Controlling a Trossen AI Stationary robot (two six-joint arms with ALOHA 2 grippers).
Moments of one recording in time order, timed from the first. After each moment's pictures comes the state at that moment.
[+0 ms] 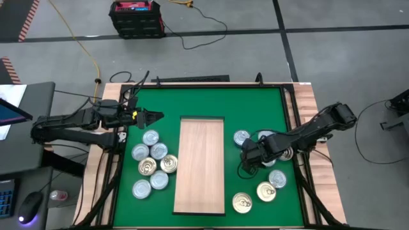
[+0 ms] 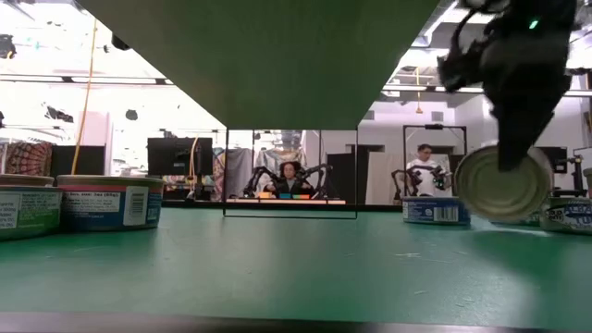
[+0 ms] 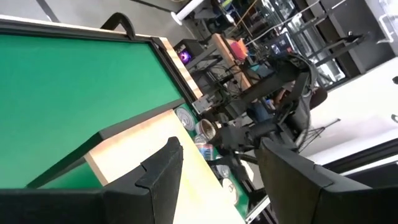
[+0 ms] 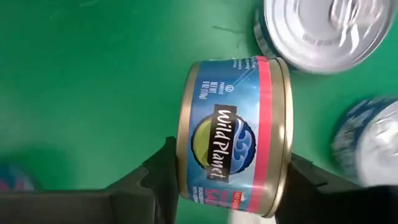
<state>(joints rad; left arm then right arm) 0.06 0.63 0.79 -0.29 -0.22 -0.94 0.36 1.43 0.96 -0.94 0.19 0.91</state>
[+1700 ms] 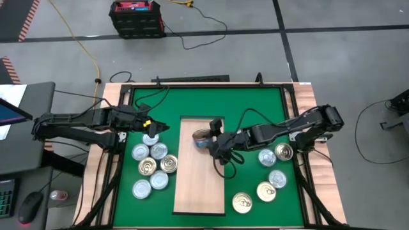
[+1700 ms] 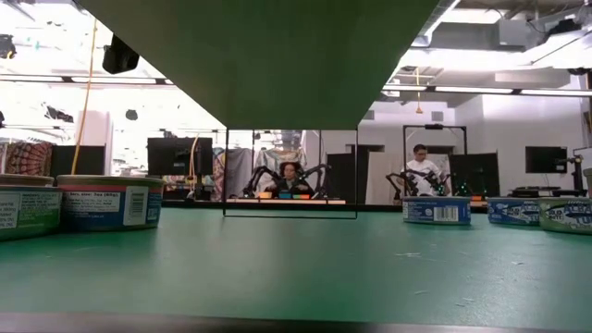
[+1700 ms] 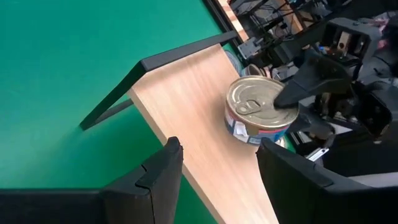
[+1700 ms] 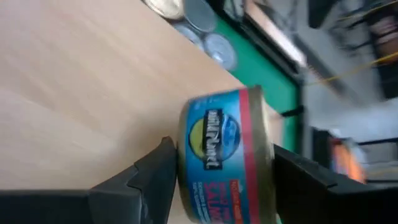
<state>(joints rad) 0.03 0.75 0.80 -0.46 -0.15 -0.94 0.21 1.62 1.33 -0.38 0.39 -0.50</state>
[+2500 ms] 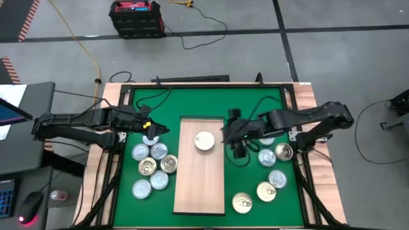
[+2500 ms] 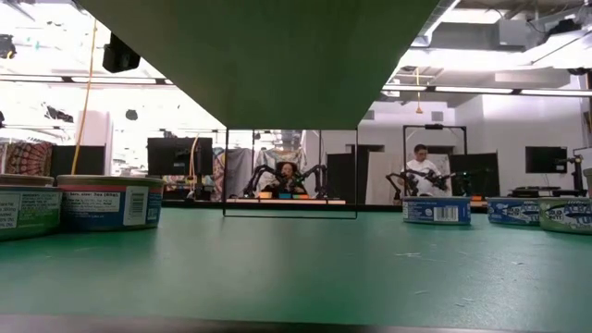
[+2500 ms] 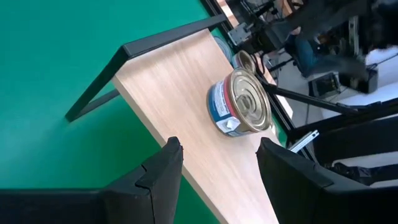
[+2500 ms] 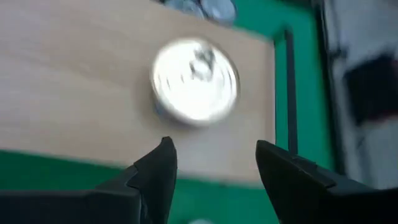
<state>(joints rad) 0.03 0.75 0.80 -0.46 -0.08 -0.93 0.16 1.46 1.48 -0.87 0.30 -0.10</state>
